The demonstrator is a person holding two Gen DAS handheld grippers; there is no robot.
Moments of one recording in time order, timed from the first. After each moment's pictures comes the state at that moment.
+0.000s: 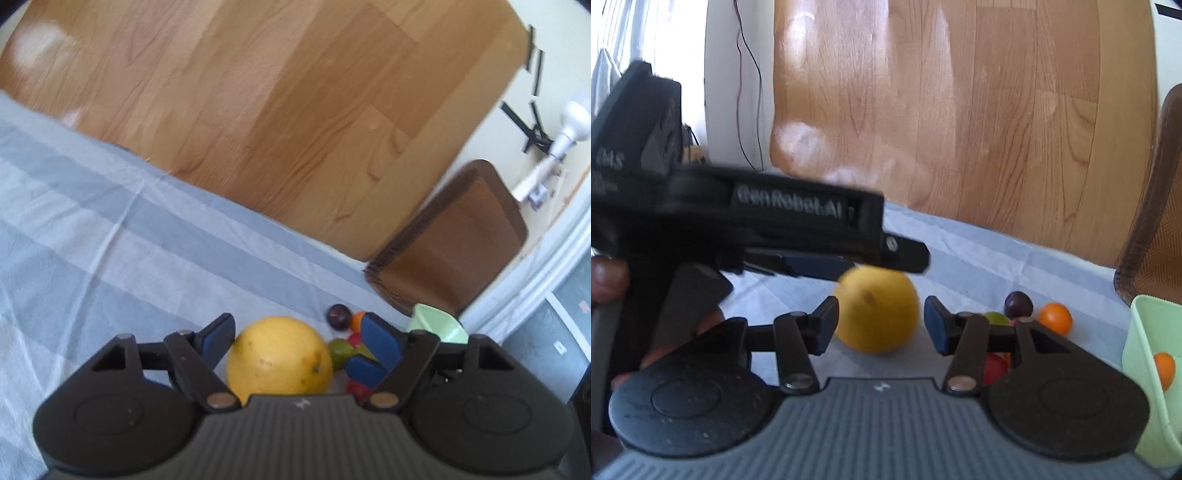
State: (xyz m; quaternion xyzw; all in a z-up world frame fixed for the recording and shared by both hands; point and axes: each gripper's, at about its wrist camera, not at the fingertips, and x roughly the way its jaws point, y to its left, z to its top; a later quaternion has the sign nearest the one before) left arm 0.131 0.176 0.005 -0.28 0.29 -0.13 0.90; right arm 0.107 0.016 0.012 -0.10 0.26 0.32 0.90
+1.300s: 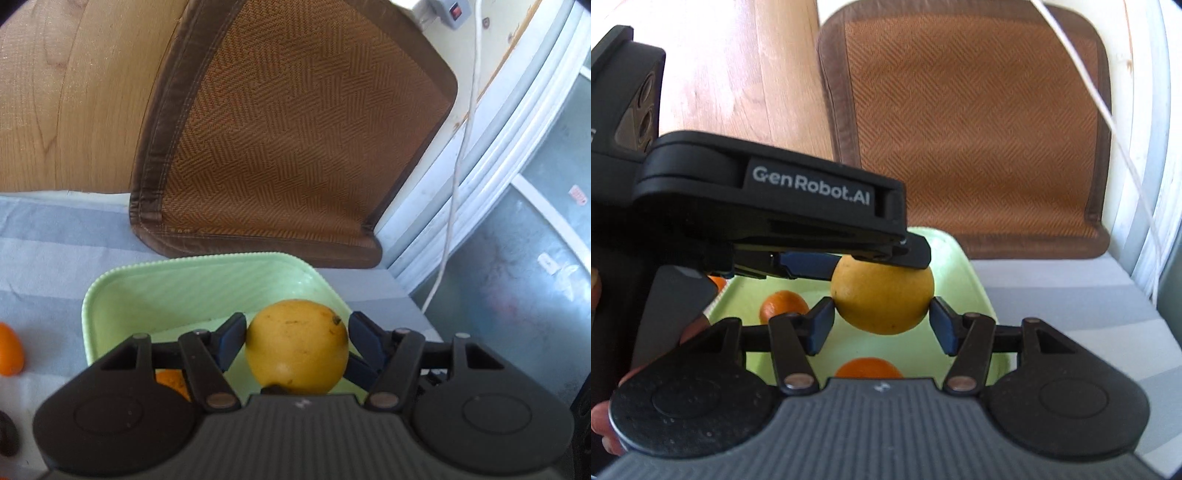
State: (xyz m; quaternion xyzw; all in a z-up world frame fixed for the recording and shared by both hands) left arm 0.243 -0.128 0.036 -0.15 0.37 -0.27 0.87; right arm 0.185 -0.234 0.022 0.00 0.27 0.11 0.96
